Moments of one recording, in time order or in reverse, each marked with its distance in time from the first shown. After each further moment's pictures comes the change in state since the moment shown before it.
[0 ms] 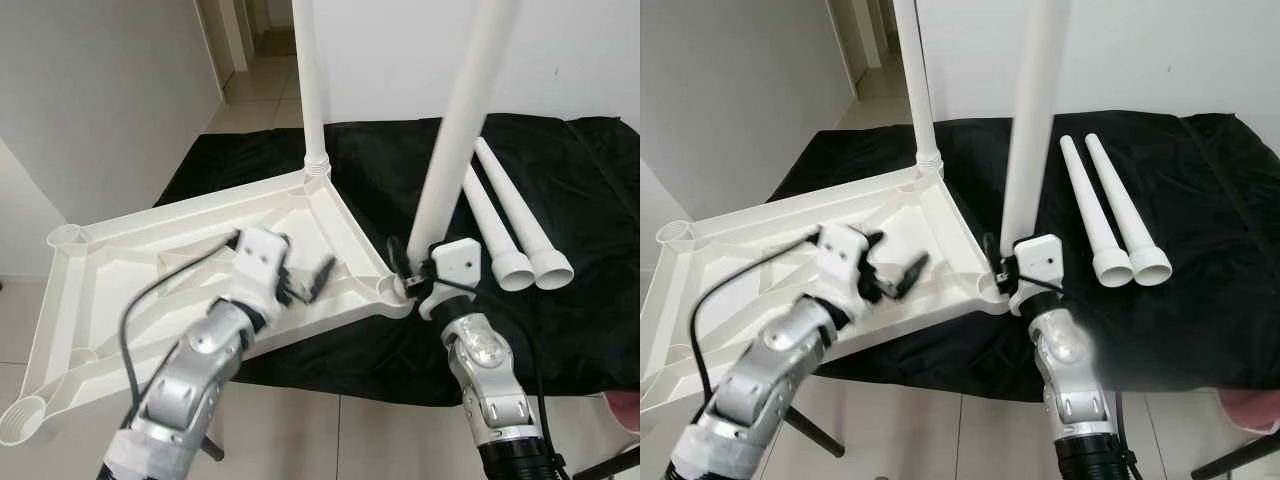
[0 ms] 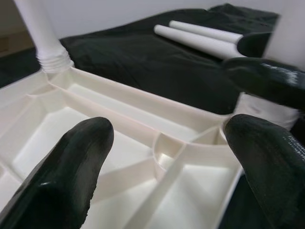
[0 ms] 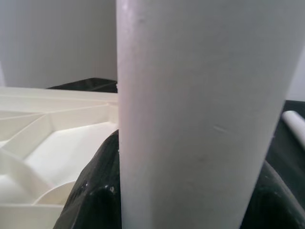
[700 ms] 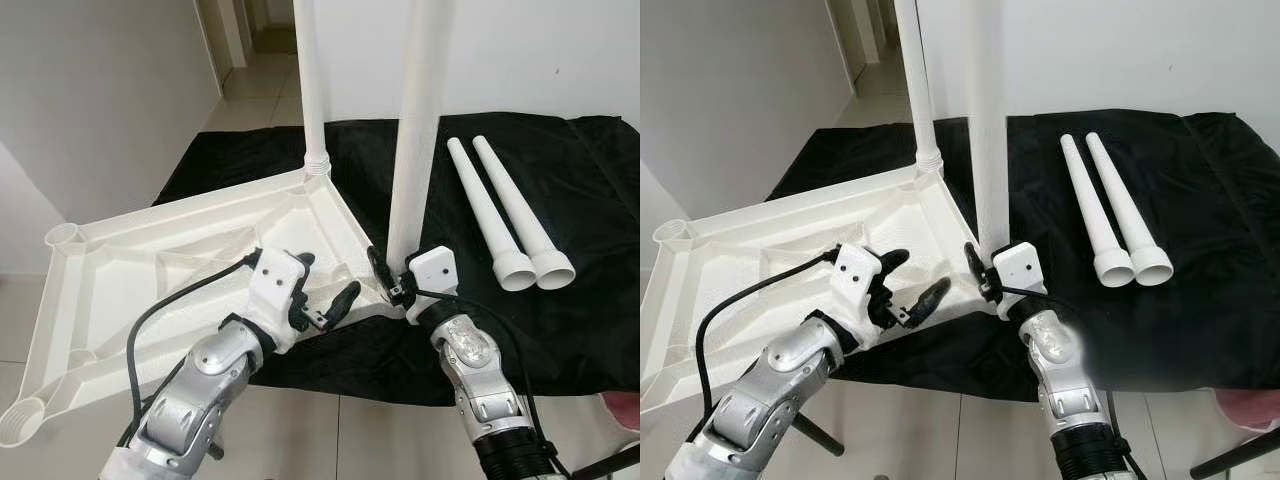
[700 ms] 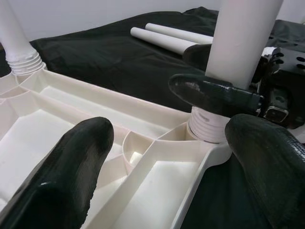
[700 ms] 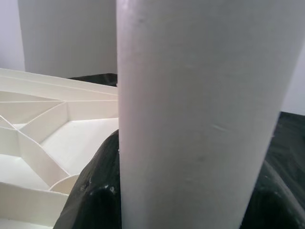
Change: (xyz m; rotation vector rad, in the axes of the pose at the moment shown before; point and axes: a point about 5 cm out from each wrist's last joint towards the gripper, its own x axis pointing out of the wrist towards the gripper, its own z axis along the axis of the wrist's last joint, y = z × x) left arm -0.009 -0.014 0.003 -0.024 -0.008 -0.081; right arm 0.004 0.003 -0.010 -0.091 -0.020 0.109
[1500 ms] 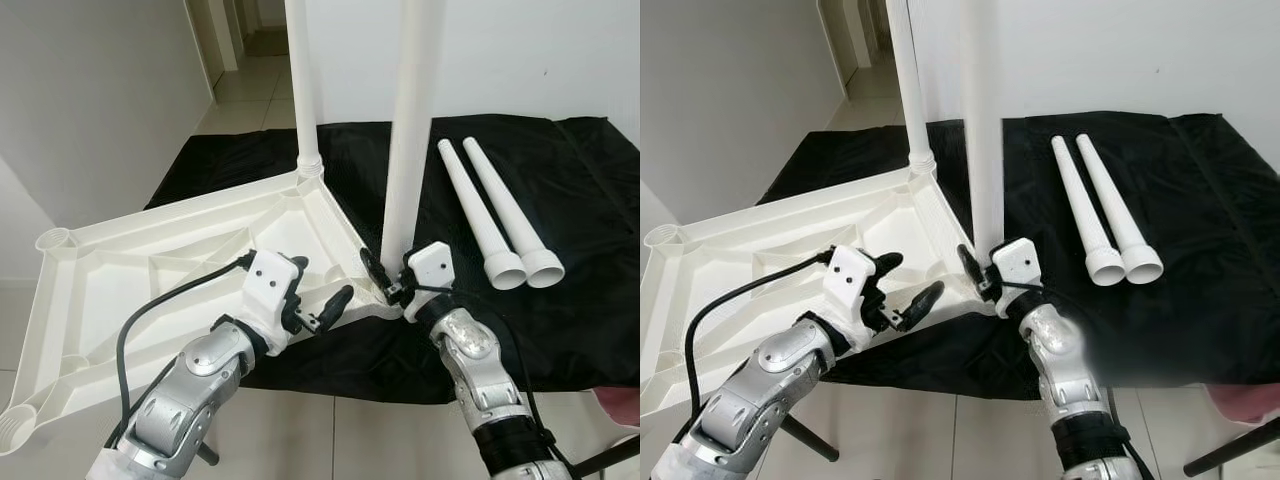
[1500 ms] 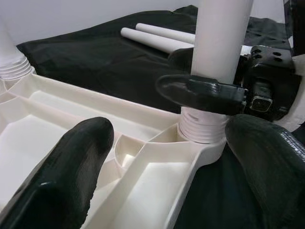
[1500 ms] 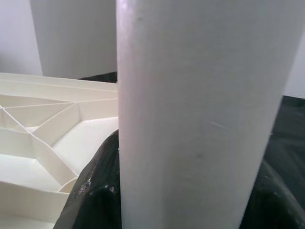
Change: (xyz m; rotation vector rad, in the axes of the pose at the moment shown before) left arm -0.004 0.003 0.002 0.009 0.022 -0.012; right arm 0.013 0.004 -0.007 0.136 0.074 0.088
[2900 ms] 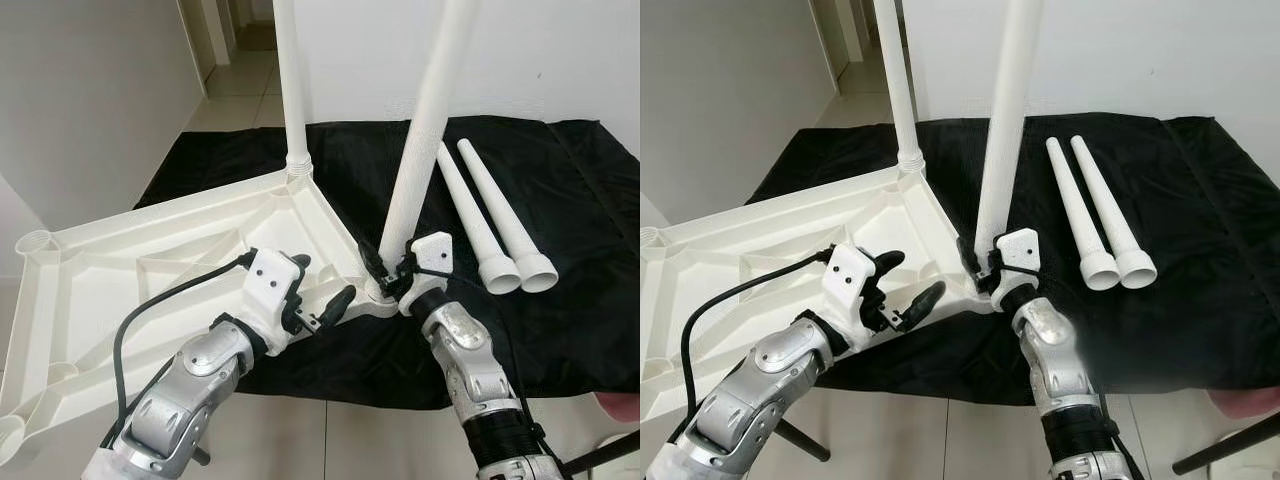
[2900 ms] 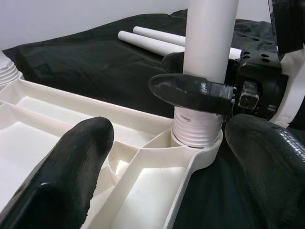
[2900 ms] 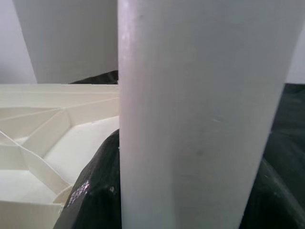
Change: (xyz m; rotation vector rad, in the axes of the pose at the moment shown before) left arm -0.002 -0.002 0.005 0.016 -0.011 -0.014; right arm 0.001 -0.001 -0.002 0.042 0.015 -0.061
